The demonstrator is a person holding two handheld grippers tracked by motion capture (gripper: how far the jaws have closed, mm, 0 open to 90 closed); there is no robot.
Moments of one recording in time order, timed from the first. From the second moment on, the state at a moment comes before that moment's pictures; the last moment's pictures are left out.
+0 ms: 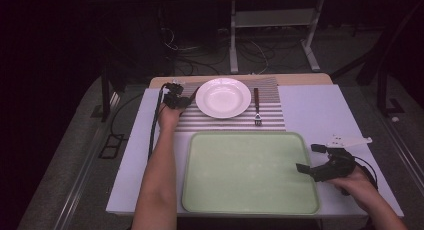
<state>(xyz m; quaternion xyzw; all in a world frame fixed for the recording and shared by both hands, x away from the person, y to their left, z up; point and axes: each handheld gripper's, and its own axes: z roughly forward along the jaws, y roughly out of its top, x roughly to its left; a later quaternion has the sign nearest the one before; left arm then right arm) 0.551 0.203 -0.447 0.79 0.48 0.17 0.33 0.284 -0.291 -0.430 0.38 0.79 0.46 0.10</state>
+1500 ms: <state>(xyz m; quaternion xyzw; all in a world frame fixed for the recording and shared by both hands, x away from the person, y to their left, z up) 0.465 0.222 -0.396 0.79 0.48 0.13 0.35 0.282 -0.289 -0.428 0.38 0.79 0.47 0.10</state>
